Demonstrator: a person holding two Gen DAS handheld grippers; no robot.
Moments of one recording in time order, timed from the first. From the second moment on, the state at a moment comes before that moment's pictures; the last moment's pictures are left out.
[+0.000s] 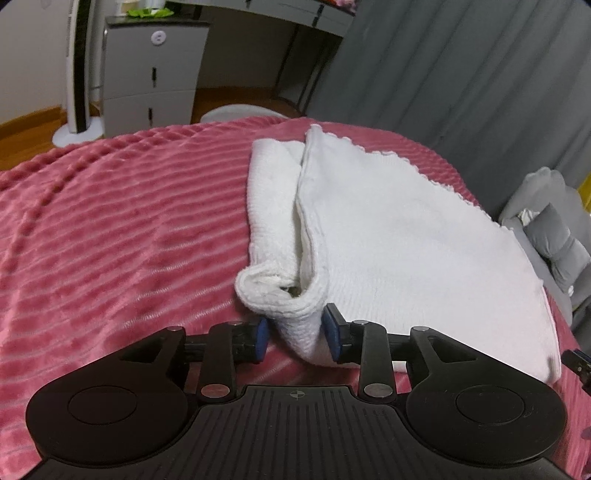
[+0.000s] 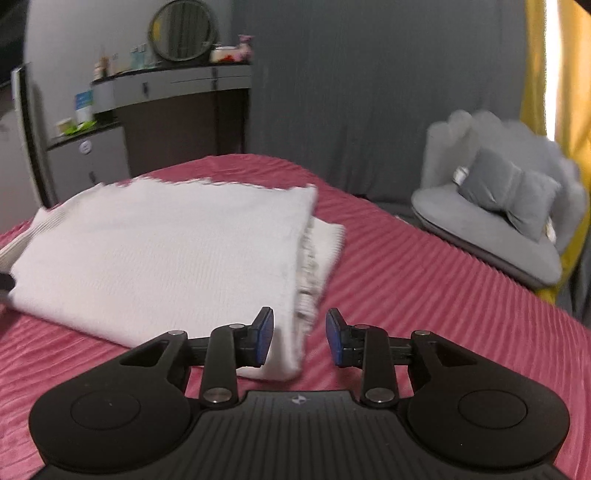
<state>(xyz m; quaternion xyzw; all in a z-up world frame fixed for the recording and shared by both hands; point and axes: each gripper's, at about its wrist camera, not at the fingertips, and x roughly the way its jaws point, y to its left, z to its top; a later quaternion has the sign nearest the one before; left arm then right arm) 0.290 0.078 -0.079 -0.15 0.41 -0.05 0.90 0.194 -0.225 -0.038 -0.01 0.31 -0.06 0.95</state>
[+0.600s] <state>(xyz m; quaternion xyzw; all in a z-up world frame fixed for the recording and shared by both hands) 0.310 0.076 -0.087 -0.21 0.40 -0.05 0.89 0.241 -0.168 -0.052 -0.04 0.31 0.01 0.95</state>
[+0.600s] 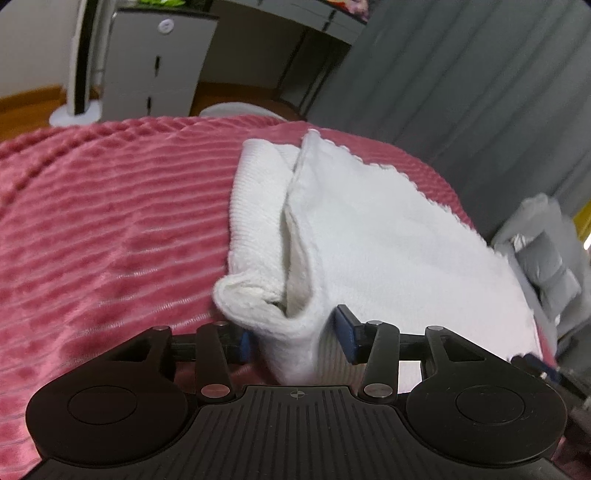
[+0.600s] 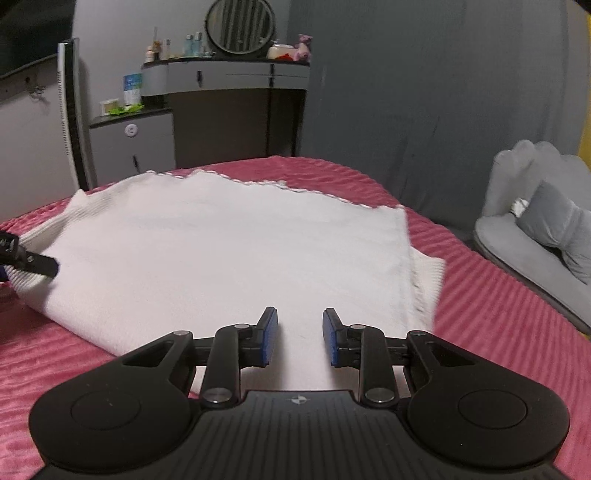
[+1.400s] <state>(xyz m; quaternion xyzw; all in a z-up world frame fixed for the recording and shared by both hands) 0.327 0.102 -0.094 -0.31 0.38 -0.06 0.87 0.247 -0.115 -0.068 -0.04 0.32 0.07 0.94</state>
